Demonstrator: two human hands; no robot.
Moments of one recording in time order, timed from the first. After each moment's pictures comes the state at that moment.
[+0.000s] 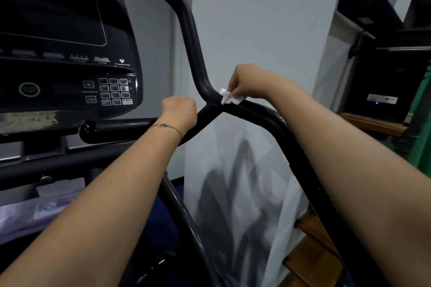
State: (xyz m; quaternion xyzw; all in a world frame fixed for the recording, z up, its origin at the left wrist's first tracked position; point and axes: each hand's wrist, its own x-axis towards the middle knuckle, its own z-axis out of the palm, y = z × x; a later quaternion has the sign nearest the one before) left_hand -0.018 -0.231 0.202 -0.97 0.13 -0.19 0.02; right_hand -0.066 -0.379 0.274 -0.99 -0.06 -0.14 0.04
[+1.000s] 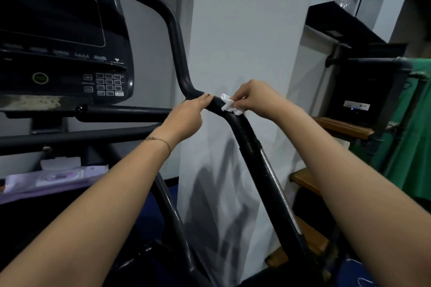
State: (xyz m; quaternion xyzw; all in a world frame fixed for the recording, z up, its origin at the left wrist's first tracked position) left_hand -0.100 -0.280 0.175 -0.89 0.26 -0.27 -0.24; right_hand -0.159 -0.447 0.246 -0.95 -0.11 -0.19 0.20
